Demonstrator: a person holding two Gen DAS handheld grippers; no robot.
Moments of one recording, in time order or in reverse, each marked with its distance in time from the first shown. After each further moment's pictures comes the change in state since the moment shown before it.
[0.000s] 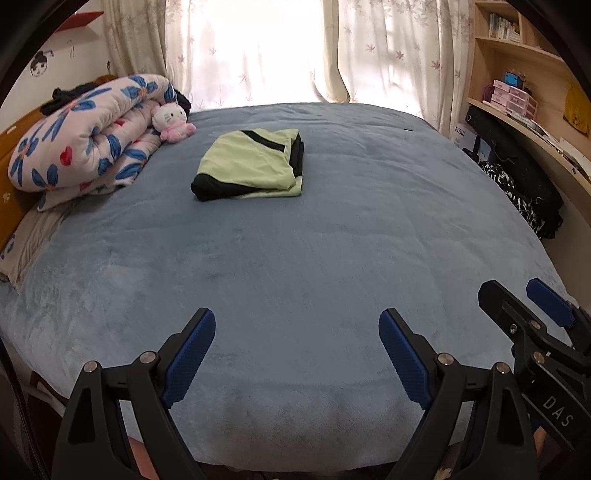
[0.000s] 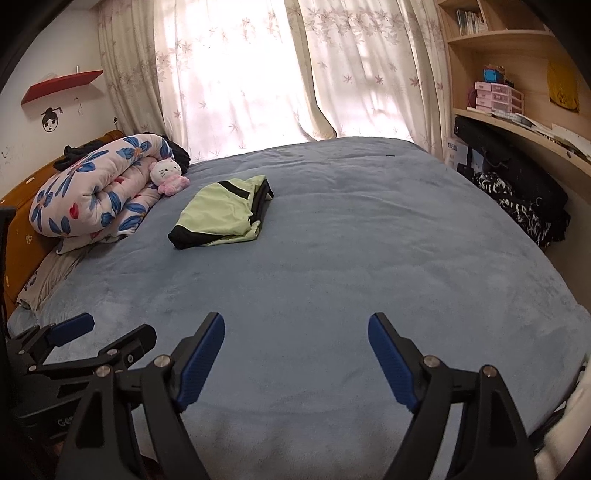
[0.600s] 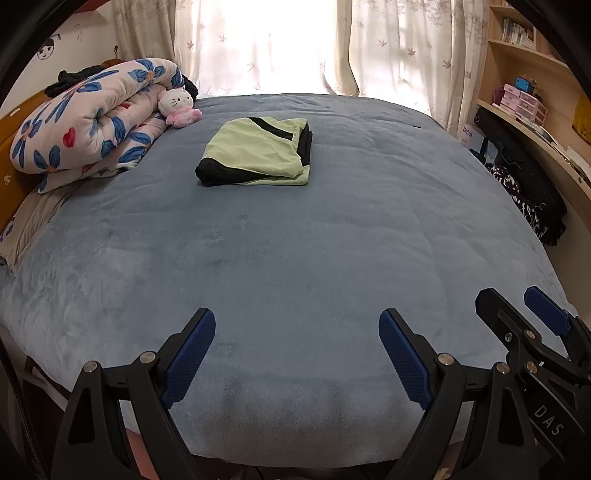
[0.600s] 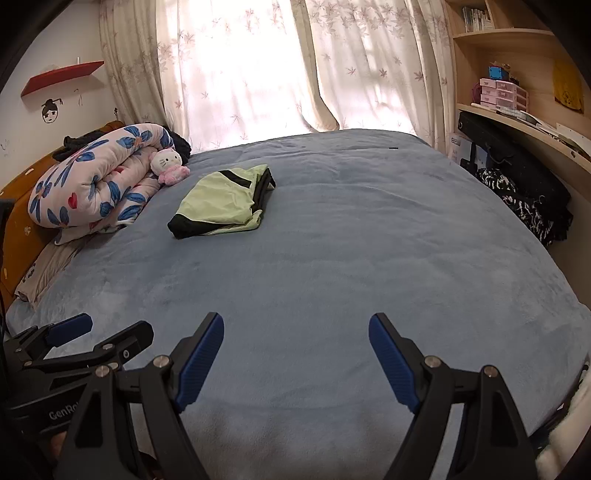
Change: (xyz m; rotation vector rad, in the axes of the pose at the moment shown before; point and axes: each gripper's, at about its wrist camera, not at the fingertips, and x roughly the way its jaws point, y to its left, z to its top) left arm 0.011 0.013 -0.001 -0.041 0.032 -0.001; right arm 0.008 0.006 -0.006 -0.019 0.026 -0.001
